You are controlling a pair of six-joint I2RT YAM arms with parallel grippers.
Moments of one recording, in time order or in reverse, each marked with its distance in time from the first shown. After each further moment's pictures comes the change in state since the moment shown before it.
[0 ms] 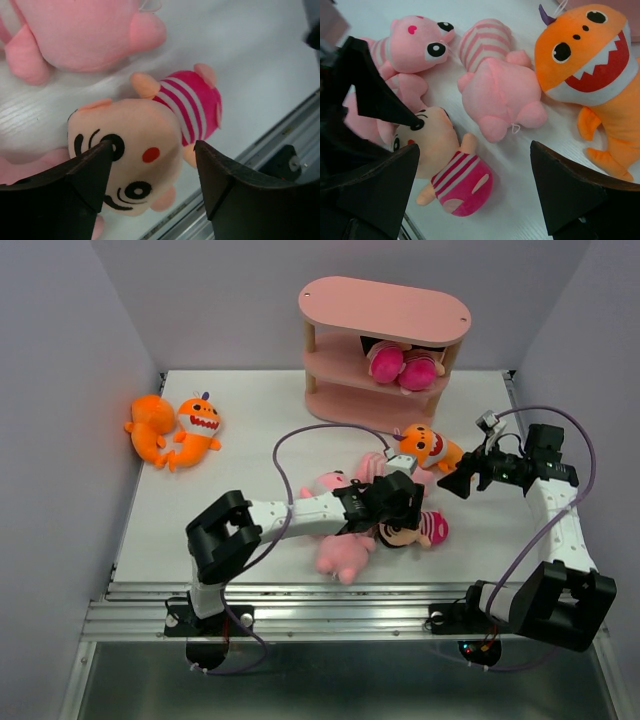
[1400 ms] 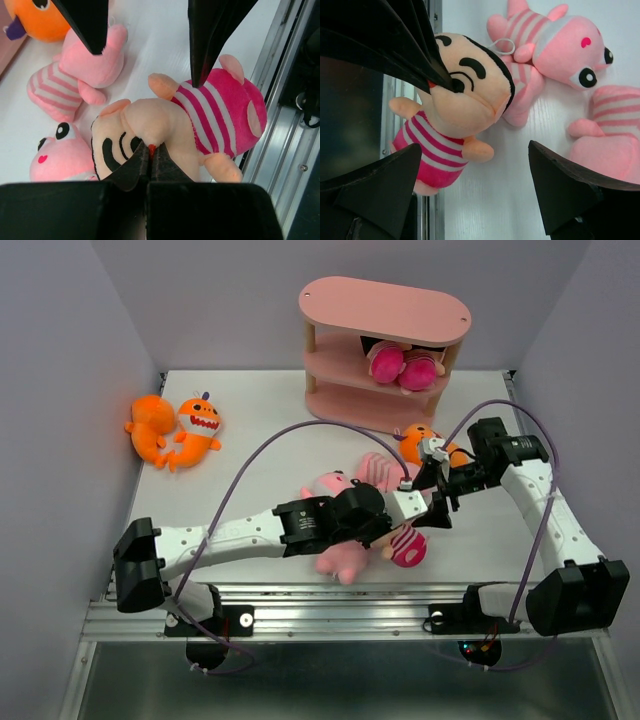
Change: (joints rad) left arm -0.125 -0.335 -0.082 -0.204 0.032 0.816; right arm 0.390 0.053 0.222 -0.635 -0.062 -0.669
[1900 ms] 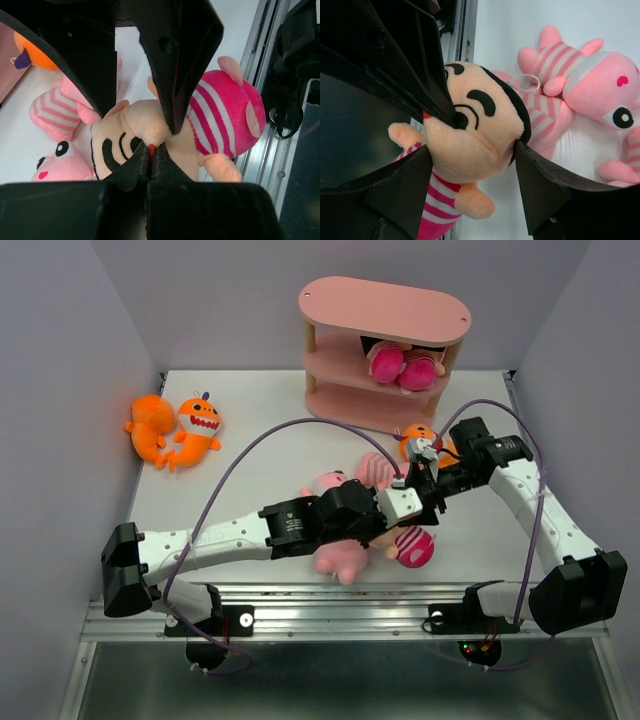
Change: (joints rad) left arm -0.002 -0.101 -0.038 0.082 0.070 0.002; right arm 0.121 0.032 -0.009 0.055 -0.111 0.093
